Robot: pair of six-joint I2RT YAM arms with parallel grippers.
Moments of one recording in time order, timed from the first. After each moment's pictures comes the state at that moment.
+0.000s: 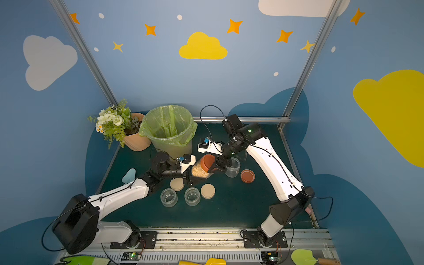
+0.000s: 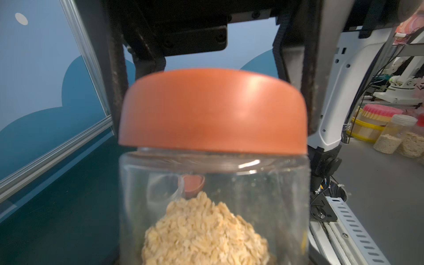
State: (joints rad) left arm -0.60 1.34 0.71 0.49 0.84 0.12; right arm 0.60 1.61 1.89 -1.44 -0.63 -0.93
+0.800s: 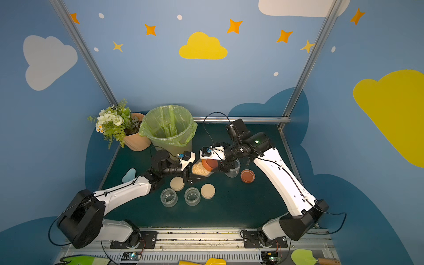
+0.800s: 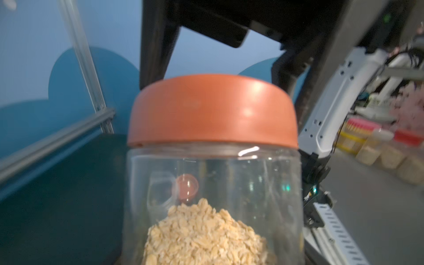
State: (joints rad) left arm -0.58 1.40 0.73 0.56 0.90 0.02; right arm 0.62 1.45 1.71 -1.22 -0.50 -1.05
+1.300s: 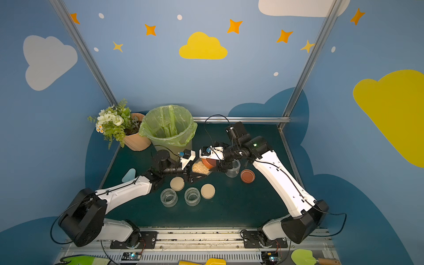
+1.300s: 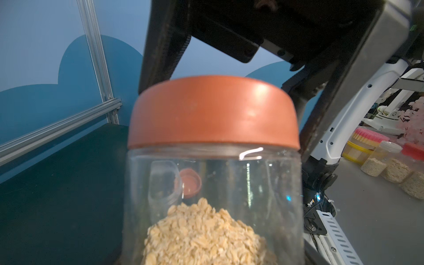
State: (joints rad) left arm -0.58 1.41 0.72 0.57 0.87 -0.01; right arm 0.62 1.41 1.59 -1.07 -0.53 -0.99
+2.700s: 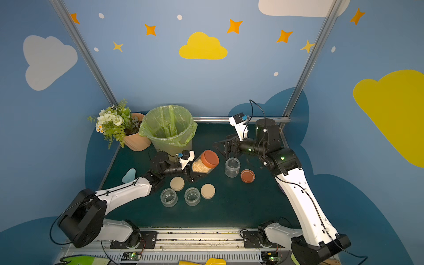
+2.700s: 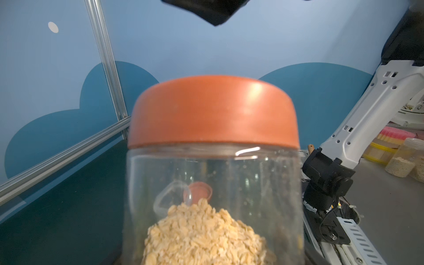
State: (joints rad) left arm -0.58 1.40 0.70 0.66 0.80 0.02; right arm 0.44 1.20 1.50 -0.77 -0.63 0.26
